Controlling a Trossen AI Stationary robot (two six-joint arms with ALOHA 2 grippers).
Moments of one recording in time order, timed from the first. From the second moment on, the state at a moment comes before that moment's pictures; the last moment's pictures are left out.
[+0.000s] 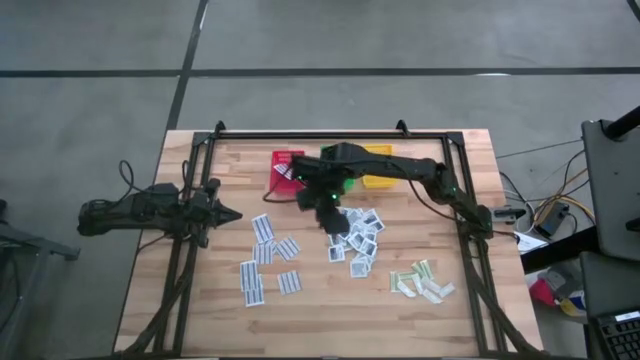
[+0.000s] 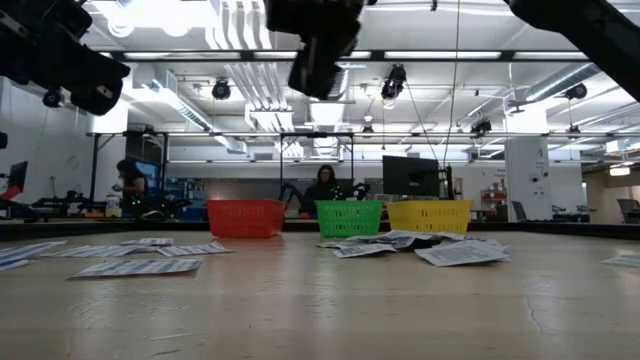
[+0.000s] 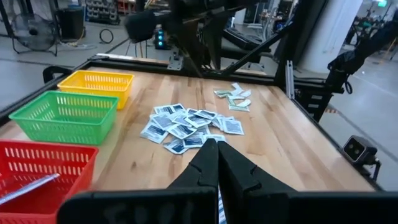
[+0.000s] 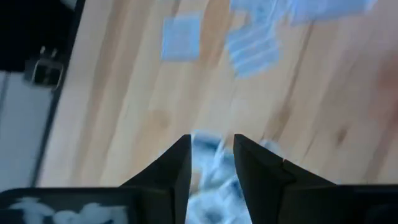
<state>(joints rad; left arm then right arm) 0.00 0.03 0.26 -0.42 0.05 -0.13 -0.10 2.26 2.35 -1.46 -0.46 -0.29</state>
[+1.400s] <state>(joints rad) 0.00 0.03 0.26 -0.41 0.05 -0.22 -0.03 2.26 1.91 -0.61 -0.36 -0.26</state>
